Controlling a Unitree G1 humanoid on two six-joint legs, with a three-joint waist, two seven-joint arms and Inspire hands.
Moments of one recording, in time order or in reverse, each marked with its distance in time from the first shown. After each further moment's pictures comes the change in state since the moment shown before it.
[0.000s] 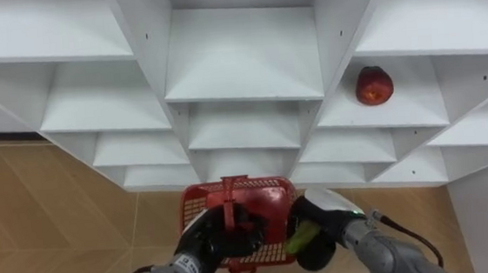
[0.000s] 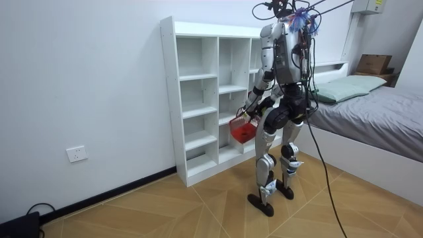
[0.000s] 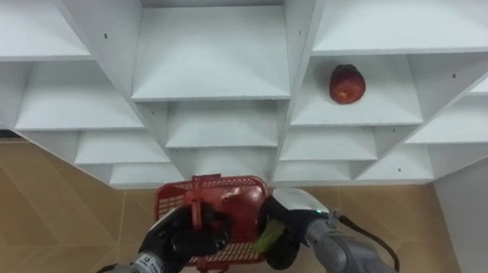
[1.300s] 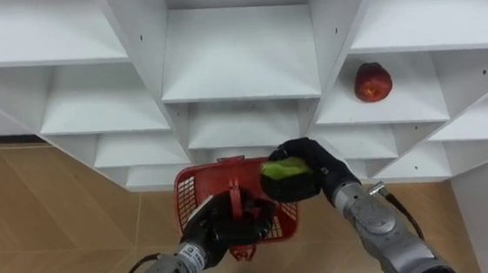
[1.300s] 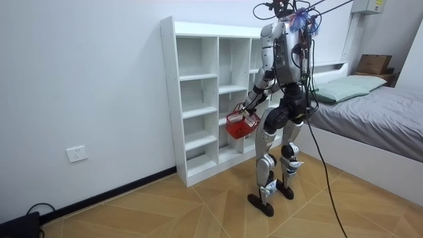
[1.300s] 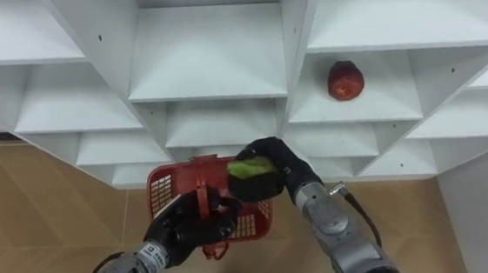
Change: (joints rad) left arm -0.001 -0.042 0.014 -0.051 0.000 -0.019 -0.009; right arm -0.070 0.054 -0.077 -0.082 0.745 -0.021 0.005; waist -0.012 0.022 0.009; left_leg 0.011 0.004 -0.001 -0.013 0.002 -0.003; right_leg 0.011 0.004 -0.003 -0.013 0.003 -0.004
